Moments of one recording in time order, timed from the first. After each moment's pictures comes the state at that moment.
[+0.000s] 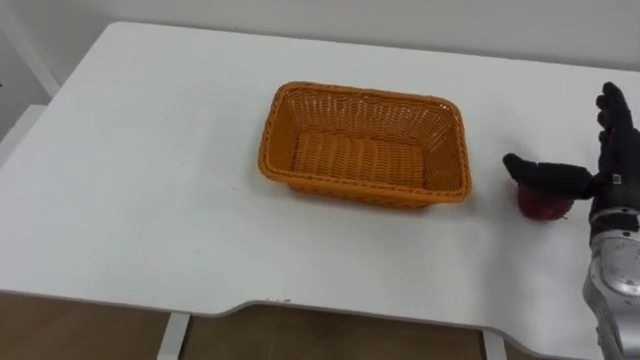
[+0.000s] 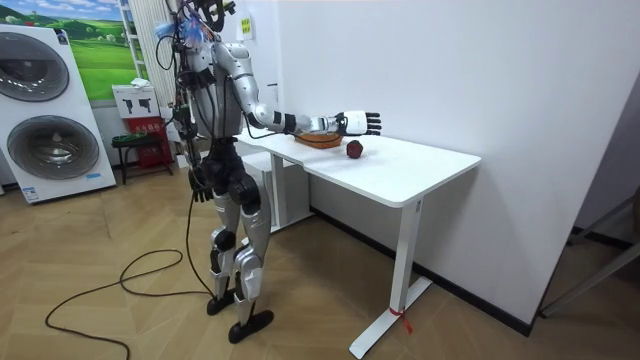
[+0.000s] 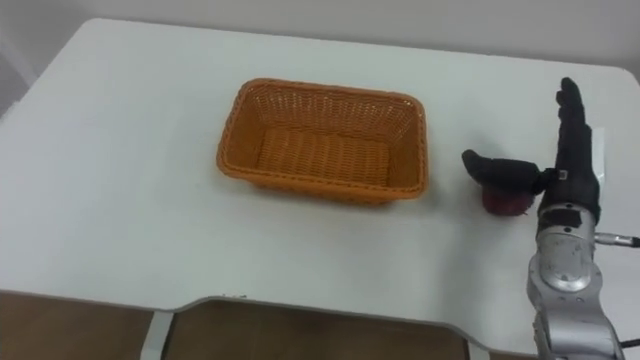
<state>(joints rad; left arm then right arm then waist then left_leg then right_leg) 0.26 0.26 0.21 1.09 0.27 0.00 -0.06 -0.08 -0.40 -0.17 0.37 0.03 -0.13 -0.22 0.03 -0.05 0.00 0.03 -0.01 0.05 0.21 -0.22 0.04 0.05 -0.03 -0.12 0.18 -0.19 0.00</state>
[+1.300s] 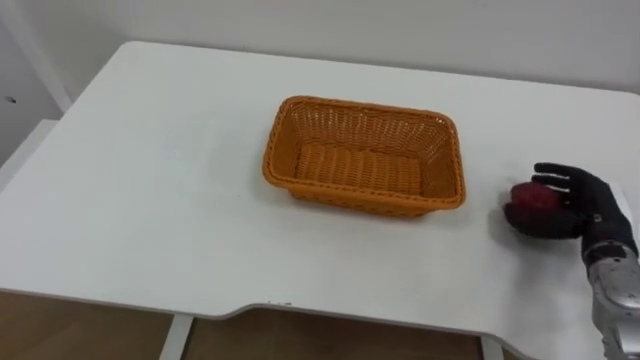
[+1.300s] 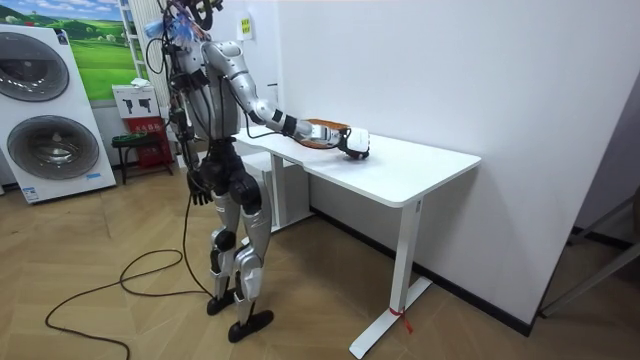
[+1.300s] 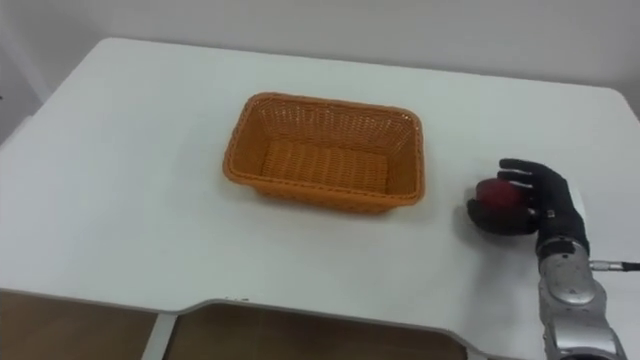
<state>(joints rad) 0.25 0.27 0.21 1.14 0.27 0.04 -0.08 -0.14 -0.43 -0.20 0.78 -0.01 -0.16 -0.07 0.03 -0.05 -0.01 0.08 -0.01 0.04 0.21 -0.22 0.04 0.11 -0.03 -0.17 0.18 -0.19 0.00</state>
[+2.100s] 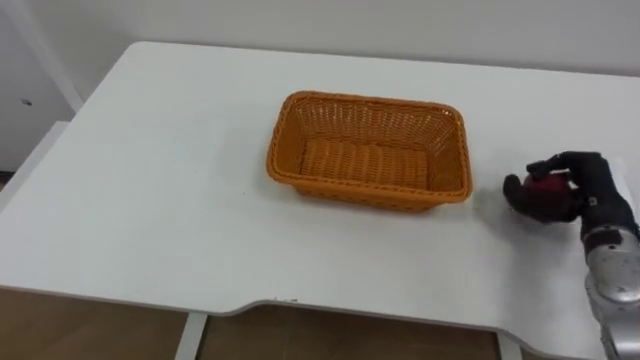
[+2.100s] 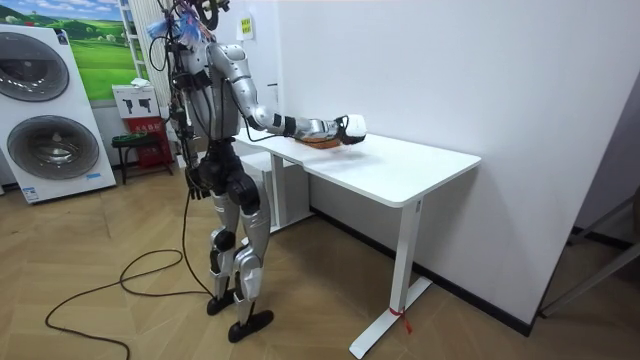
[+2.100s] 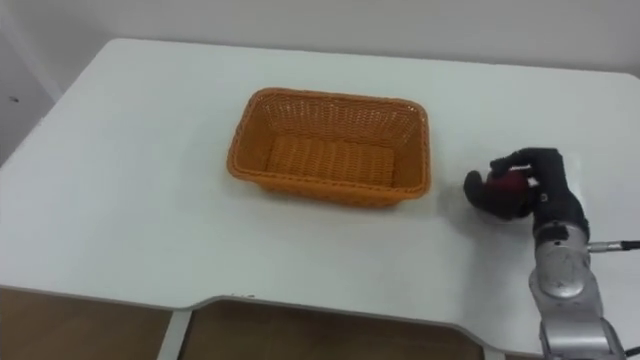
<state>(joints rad) 0.23 0.27 0.21 1.14 0.28 0.02 -0.08 -0.08 -0.42 -0.15 0.32 -0.16 -0.13 -0.21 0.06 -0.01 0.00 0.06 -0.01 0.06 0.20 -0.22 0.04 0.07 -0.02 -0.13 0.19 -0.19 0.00</state>
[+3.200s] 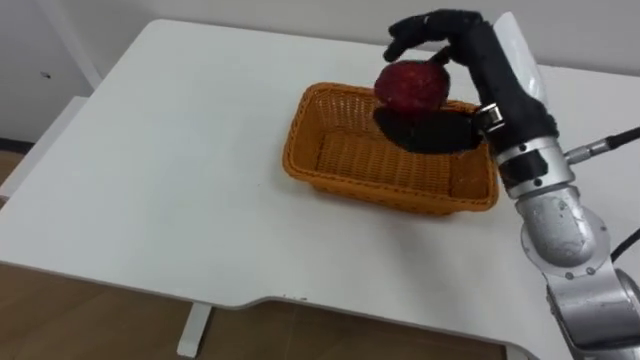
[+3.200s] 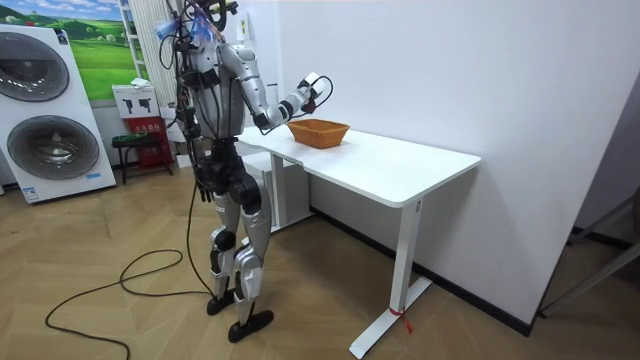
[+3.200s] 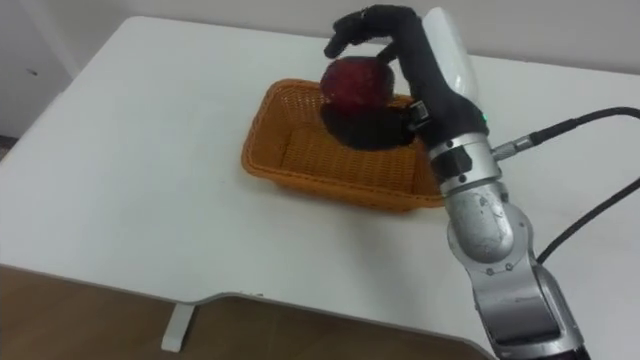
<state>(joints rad) 0.14 0.24 0.09 1.15 0.27 0.02 -0.07 -0.10 -0.39 0.14 -0.25 -0.28 -0.06 -0.02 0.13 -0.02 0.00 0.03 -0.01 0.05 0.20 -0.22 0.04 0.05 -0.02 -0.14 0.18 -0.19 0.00</state>
